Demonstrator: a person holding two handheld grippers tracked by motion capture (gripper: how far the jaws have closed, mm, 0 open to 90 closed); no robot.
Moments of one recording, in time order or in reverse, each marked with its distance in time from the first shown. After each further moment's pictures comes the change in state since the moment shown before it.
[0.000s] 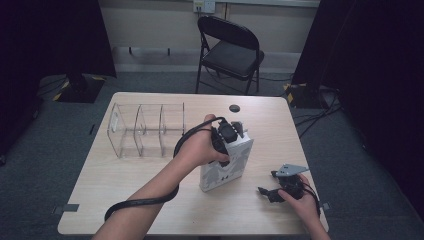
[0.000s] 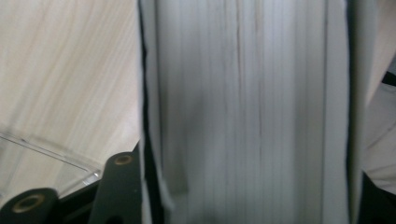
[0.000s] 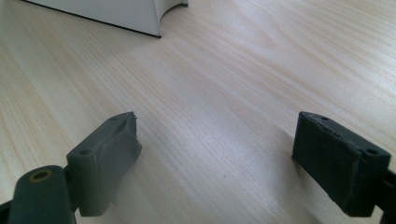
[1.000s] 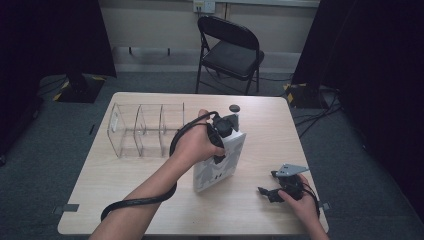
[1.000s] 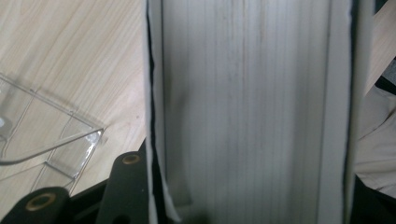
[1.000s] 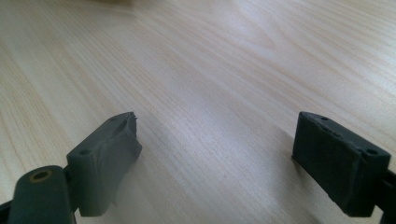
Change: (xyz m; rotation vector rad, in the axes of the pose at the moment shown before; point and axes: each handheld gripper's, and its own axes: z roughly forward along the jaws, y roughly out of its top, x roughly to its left) left arm 0.005 -0.008 -0.026 0.073 0.010 -0.155; right arm 0.000 0.000 0.000 0.001 0.000 0.004
